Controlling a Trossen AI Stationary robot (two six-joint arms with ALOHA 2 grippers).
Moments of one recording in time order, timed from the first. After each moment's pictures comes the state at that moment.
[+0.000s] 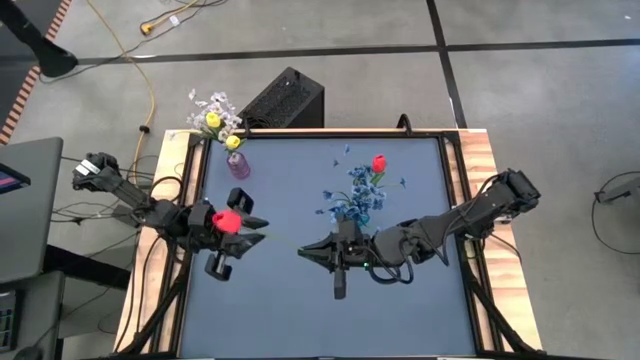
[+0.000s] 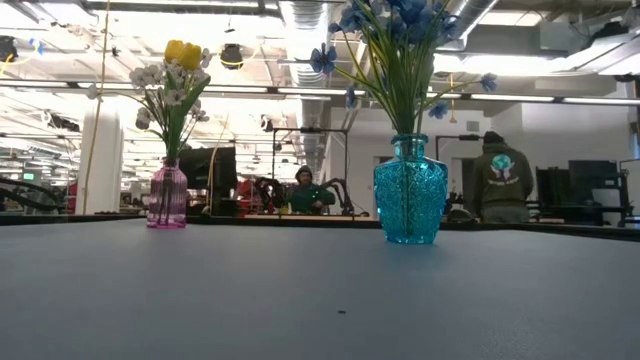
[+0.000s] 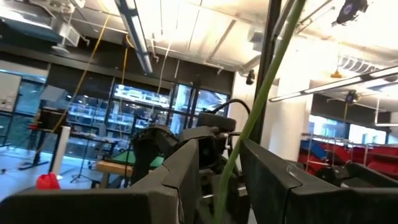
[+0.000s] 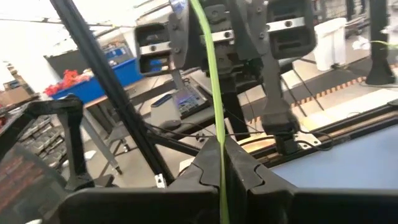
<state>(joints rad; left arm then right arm) -0.53 1.08 0.74 0.91 -0.45 0.03 0.43 1.64 1.42 0.21 0.46 0.42</state>
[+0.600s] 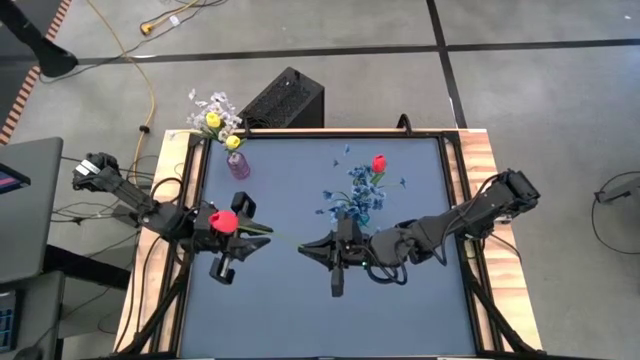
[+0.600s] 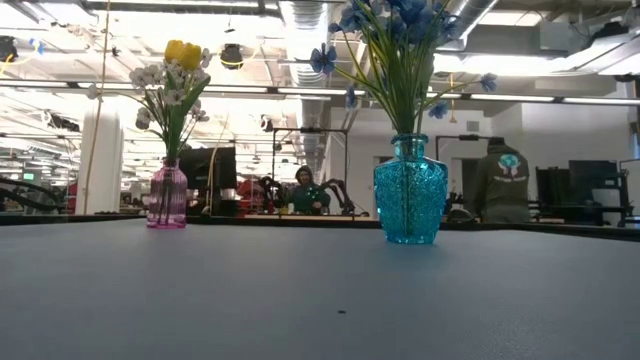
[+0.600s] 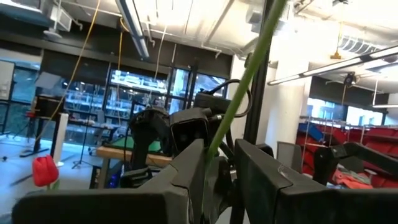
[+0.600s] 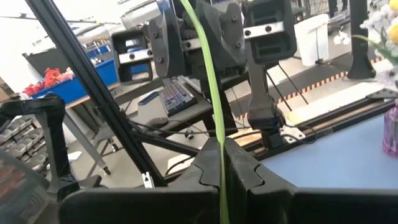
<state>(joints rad) -0.53 1.08 0.74 0.82 -0.43 0.01 0.43 1.64 1.42 0.17 0.50 0.44</state>
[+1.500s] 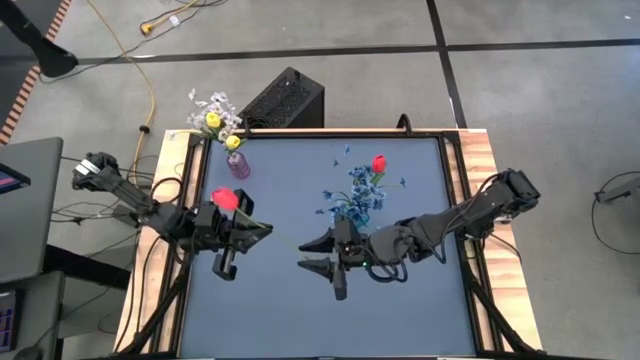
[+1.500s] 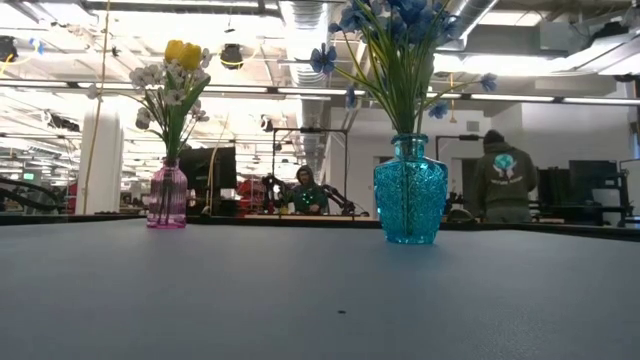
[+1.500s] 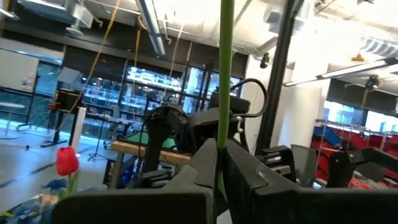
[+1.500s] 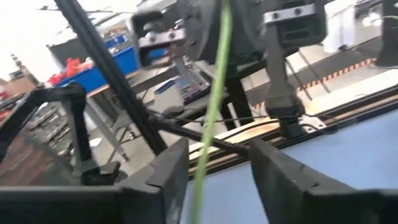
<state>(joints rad) -0.53 1.07 0.74 0.82 -0.51 0.00 0.42 1.64 1.42 0.15 0.40 0.47</state>
